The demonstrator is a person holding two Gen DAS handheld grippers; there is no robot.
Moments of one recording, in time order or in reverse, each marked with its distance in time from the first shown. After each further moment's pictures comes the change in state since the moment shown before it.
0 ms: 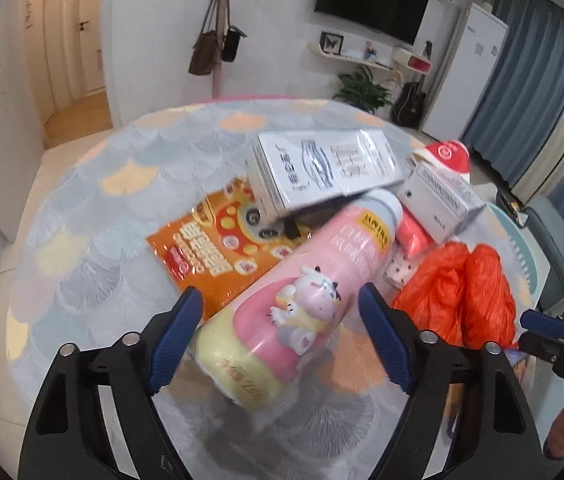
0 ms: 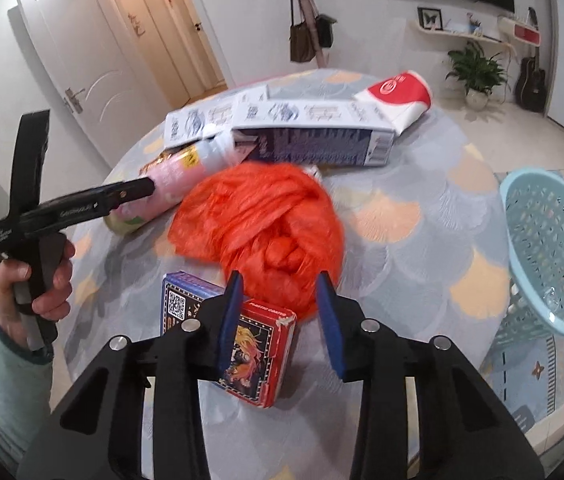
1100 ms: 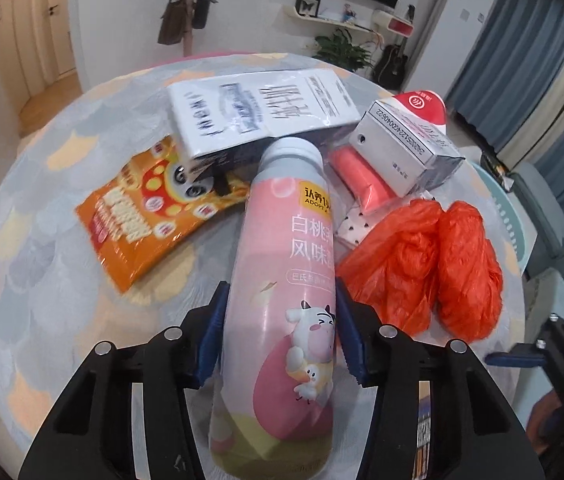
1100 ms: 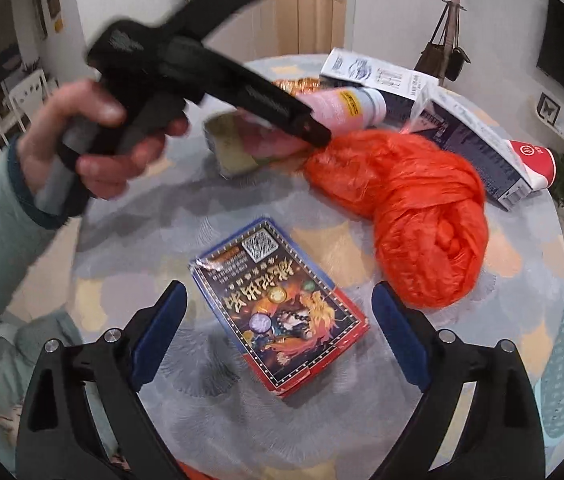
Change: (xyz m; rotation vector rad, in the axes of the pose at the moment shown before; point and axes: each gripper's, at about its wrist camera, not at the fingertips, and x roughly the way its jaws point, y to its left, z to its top) left arm 0.026 -0.030 -0.016 0.029 0.126 -0.073; right arm 0.019 0.079 -0.050 -0.530 0.086 0.093
